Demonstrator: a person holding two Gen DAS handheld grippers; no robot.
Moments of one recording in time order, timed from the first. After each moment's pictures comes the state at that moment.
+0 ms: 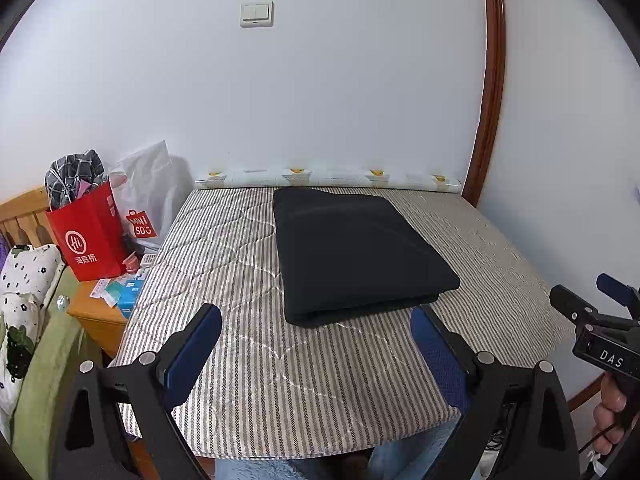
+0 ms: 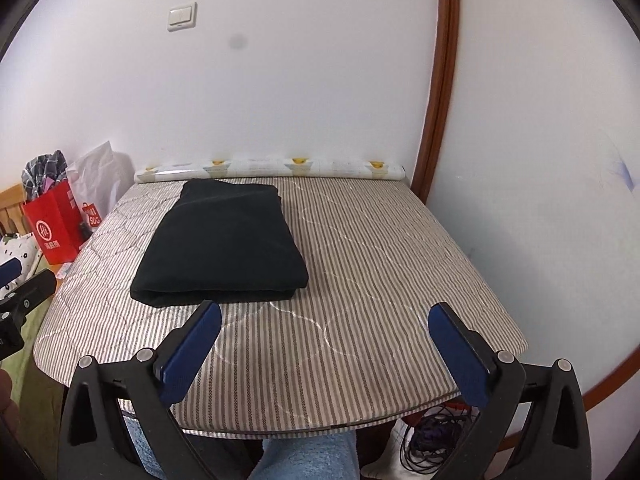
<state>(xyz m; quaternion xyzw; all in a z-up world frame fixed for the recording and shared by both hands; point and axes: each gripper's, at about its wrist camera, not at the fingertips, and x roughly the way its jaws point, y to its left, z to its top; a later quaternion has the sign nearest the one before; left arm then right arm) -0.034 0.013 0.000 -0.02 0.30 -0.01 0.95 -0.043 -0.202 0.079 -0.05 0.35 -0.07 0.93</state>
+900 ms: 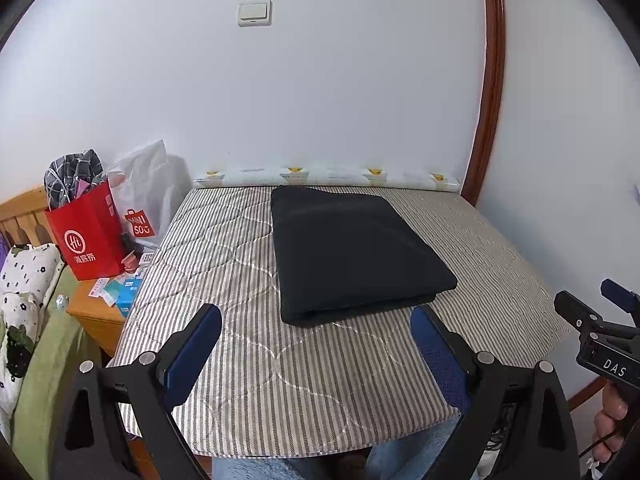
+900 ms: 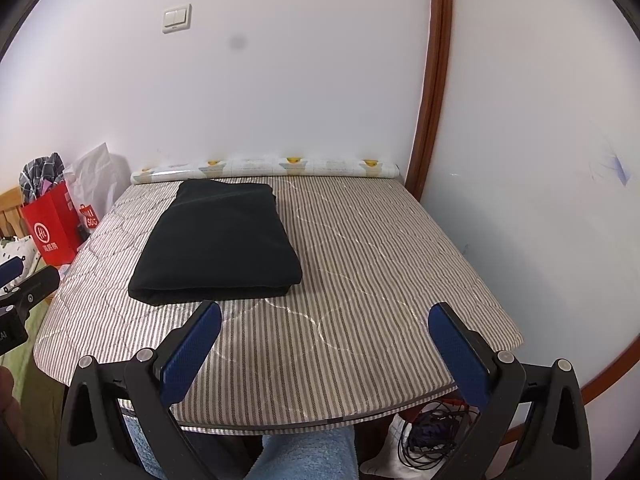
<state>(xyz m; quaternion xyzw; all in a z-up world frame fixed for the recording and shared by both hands) -0.035 0.009 0.002 -0.02 0.31 -0.01 0.95 -0.049 -0.206 0.080 -0.04 0.34 -0.07 0.93</state>
